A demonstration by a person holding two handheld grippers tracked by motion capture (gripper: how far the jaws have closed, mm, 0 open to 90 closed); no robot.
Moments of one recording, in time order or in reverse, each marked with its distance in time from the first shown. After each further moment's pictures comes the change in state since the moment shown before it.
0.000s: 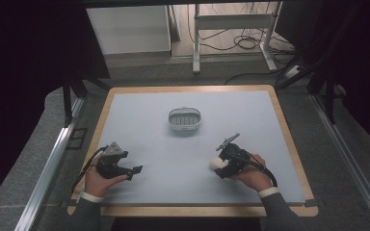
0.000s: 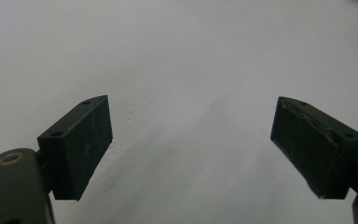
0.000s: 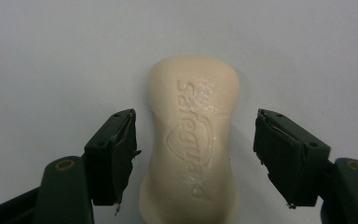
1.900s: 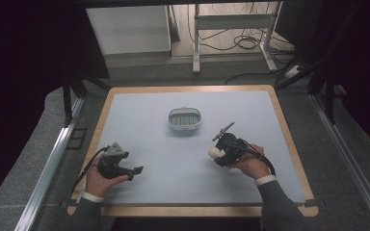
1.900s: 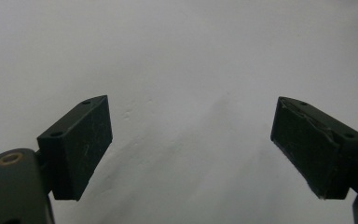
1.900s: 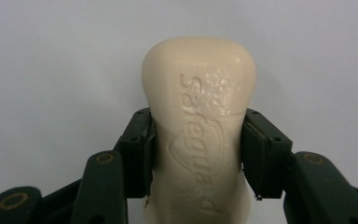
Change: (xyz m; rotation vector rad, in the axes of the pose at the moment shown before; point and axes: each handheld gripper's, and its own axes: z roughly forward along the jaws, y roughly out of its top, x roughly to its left) left arm -0.001 0.000 0.003 0.022 0.002 0.017; right arm -0.011 0.032 -0.011 0.024 -0.014 -0.054
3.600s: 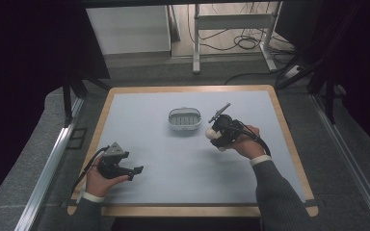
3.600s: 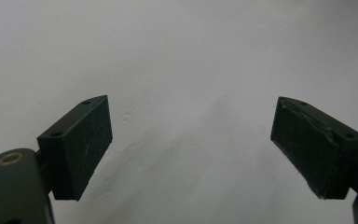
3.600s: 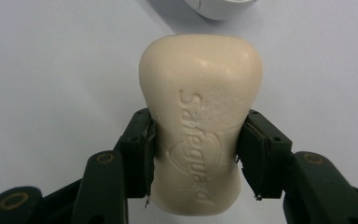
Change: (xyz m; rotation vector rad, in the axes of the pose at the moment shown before) left arm 0.000 0.000 -0.001 -0.009 -0.005 0.002; right arm -0.027 0.044 -0.011 -0.062 -0.043 -0.044
